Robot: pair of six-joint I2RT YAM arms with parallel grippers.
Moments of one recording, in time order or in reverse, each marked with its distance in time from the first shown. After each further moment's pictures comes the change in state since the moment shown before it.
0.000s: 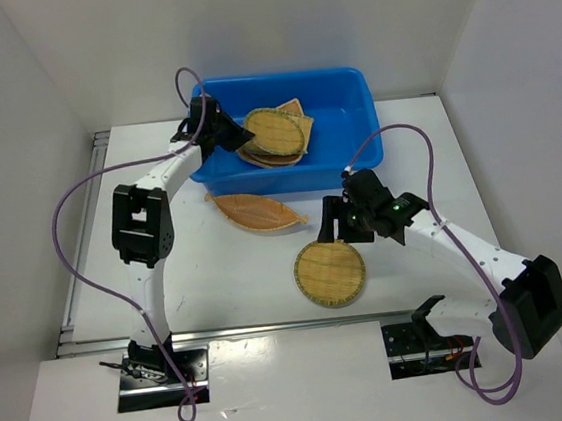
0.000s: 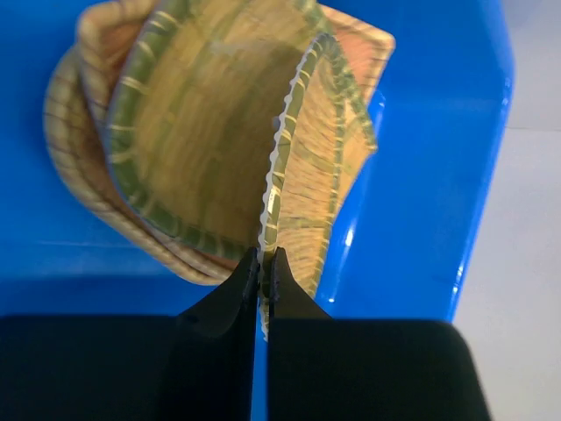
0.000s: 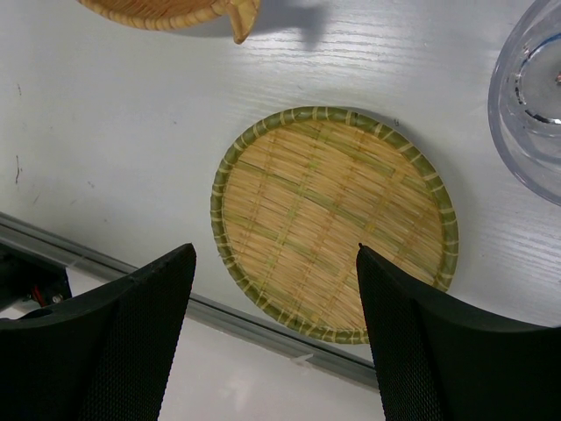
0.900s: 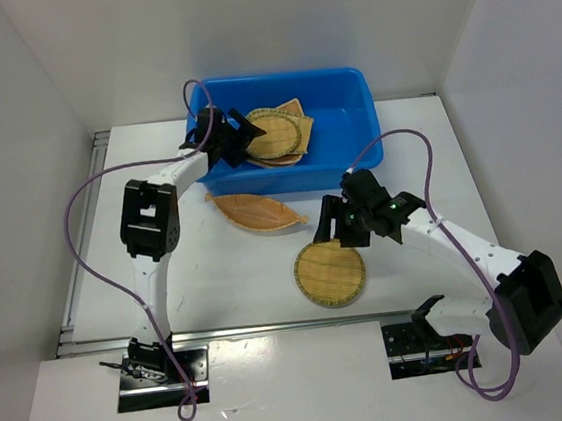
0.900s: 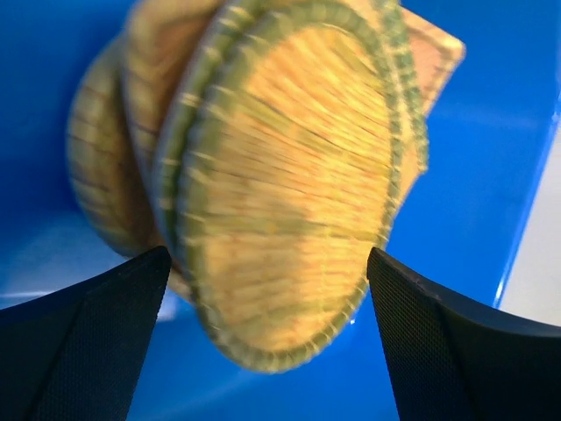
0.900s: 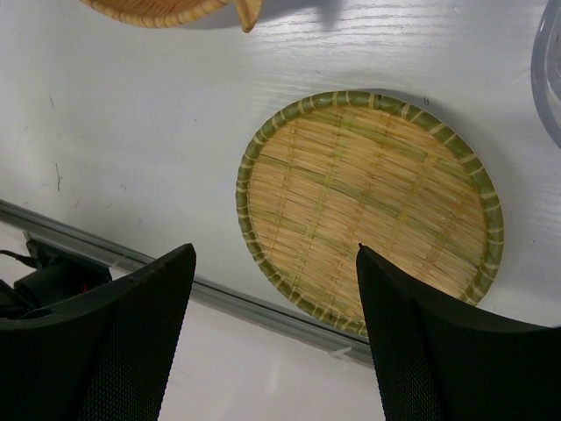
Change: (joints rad) left arm 0.003 0.114 -0.031 0.121 0.025 -0.044; right arm 0.000 0.027 -0.002 0.011 -0.045 0.117
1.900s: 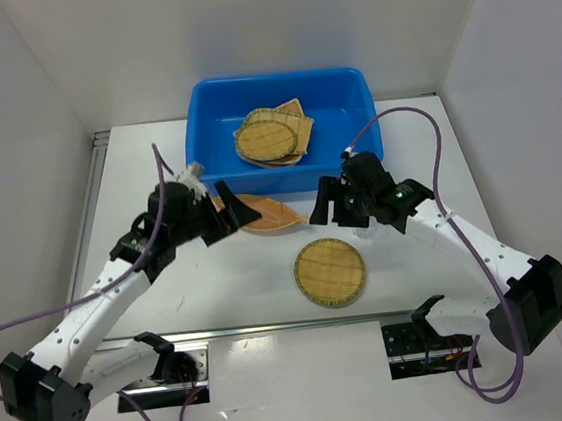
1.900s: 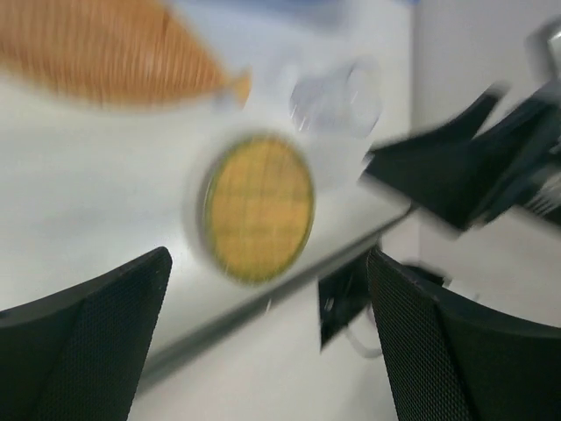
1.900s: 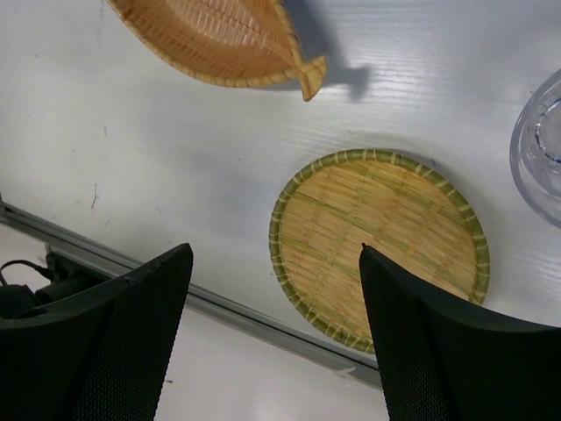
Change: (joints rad) left arm -0.196 -1.235 -0.880 -0.270 0.039 0.193; right arm -0.009 -0.003 0.140 -0.037 0.044 -0.062
